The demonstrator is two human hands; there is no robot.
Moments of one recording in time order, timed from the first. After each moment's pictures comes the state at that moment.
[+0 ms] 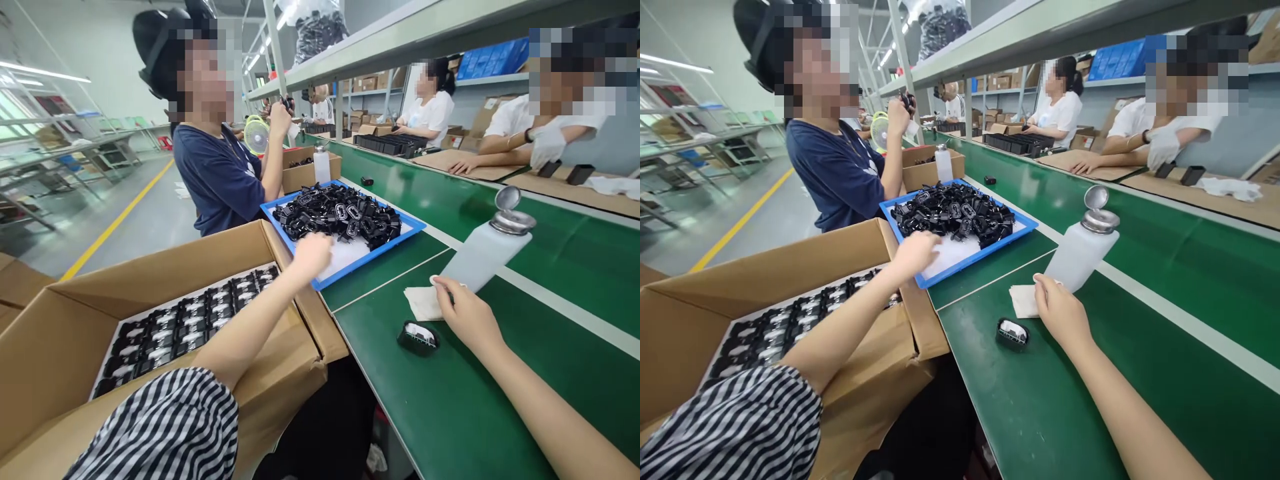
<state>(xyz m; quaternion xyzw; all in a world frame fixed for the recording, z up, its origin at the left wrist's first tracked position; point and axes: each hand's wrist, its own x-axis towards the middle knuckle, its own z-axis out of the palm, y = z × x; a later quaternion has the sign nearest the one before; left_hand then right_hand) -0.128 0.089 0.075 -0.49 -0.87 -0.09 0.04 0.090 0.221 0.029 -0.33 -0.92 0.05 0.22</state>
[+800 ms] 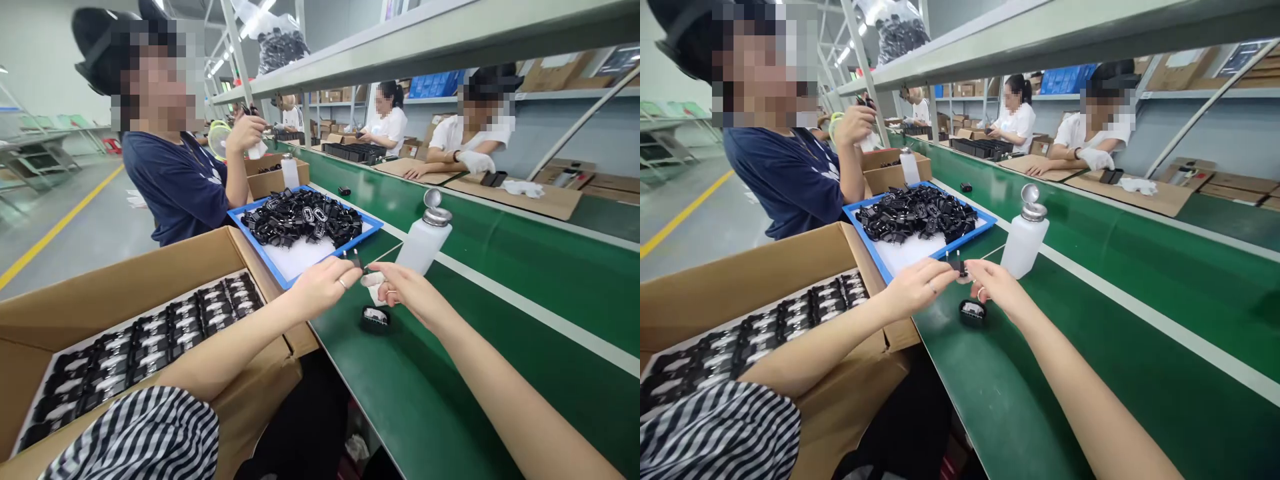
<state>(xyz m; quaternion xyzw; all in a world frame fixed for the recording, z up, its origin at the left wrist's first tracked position) -0.052 0.081 0.084 -0.74 -0.58 -0.19 0.29 0.085 0.185 0.088 -0.26 -0.72 0.61 0.18</state>
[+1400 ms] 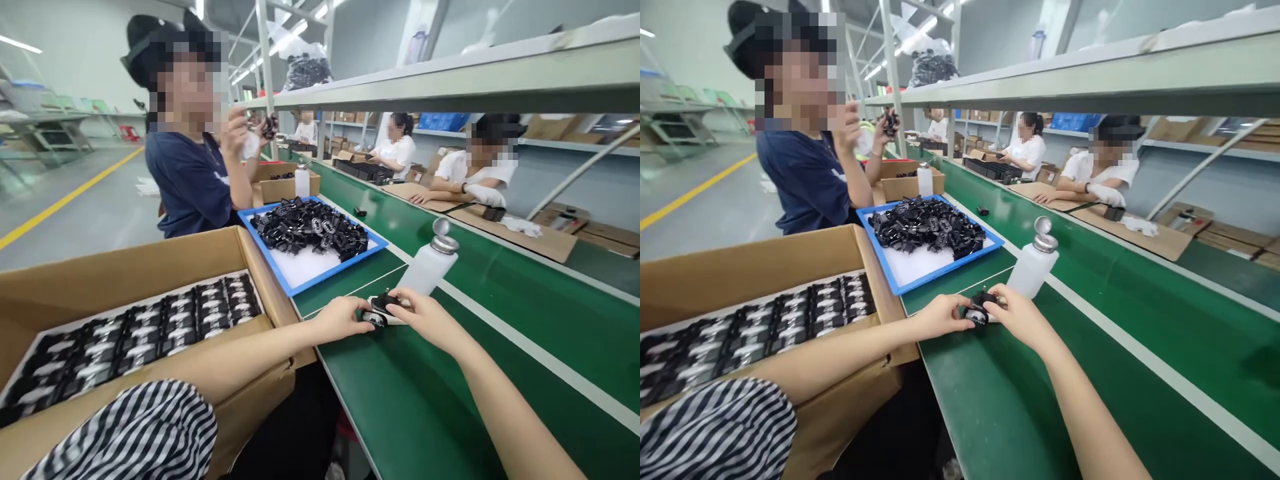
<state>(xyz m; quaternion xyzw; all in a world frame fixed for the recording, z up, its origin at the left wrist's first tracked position) -0.032 0.100 0.041 -0.60 -0.68 -0.34 -0.25 0.099 0.196 0.095 -0.26 -0.89 0.37 0.08</state>
